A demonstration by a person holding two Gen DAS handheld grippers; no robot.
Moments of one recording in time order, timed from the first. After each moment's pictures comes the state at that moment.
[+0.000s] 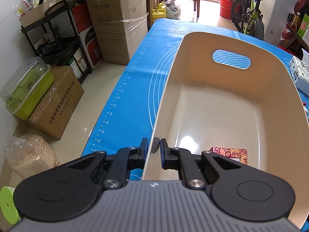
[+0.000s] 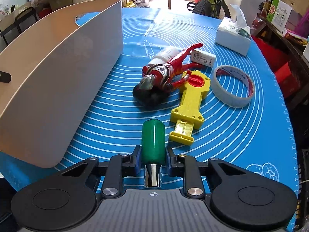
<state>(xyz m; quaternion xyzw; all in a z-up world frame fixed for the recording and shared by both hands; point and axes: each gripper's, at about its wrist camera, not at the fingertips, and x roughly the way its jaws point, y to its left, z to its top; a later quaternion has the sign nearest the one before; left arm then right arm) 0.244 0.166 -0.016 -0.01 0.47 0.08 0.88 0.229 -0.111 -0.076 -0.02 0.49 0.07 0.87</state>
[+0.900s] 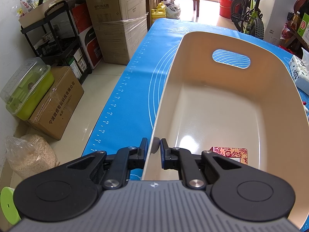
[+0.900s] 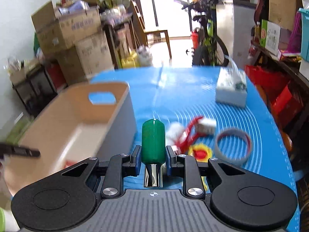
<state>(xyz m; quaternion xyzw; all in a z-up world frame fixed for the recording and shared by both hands) 0.244 0.166 -0.016 -0.01 0.47 0.08 0.88 0.245 -0.117 0.006 0.06 0.35 0.09 0.93</state>
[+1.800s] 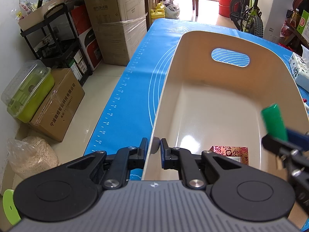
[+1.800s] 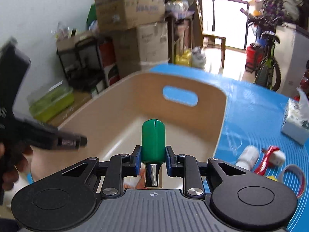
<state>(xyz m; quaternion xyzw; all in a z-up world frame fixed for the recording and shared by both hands) 0.245 0.162 -0.016 0.00 0.47 0.09 0.88 0.261 0.004 -0.002 -0.04 0.35 0.23 0.91</state>
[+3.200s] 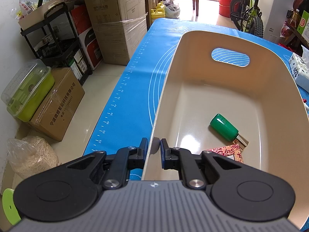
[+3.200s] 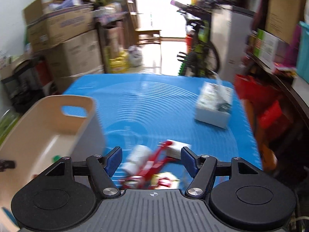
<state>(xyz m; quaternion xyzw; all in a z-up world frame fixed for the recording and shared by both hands) 0.244 0.159 -0.016 0.00 0.47 0.09 0.88 0.298 -0.160 0.013 0.02 0.37 0.05 0.93</state>
